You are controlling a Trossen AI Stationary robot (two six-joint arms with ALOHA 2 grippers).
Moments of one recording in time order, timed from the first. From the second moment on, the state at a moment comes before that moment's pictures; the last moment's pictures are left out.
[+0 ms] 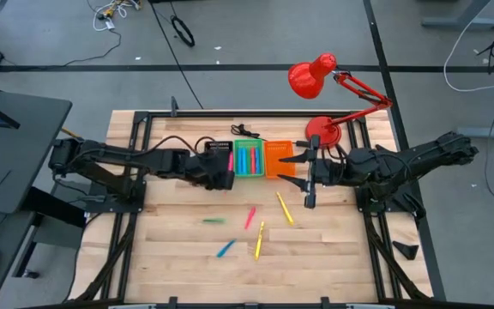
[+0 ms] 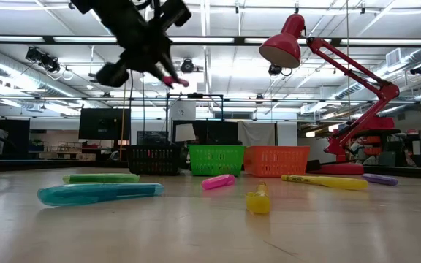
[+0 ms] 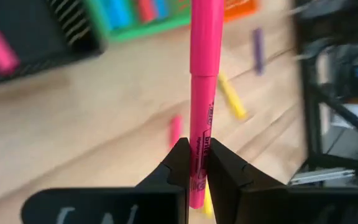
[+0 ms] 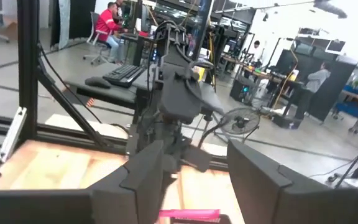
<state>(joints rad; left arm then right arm) -0.01 1.39 0.98 -0.39 -0.04 -1.30 0.28 1.08 0.97 0.09 0.38 -0.28</state>
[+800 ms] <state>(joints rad) 0.22 1.41 0.98 -0.74 0.18 -1.40 0.28 1.08 0.97 0.09 0.39 -0.36</state>
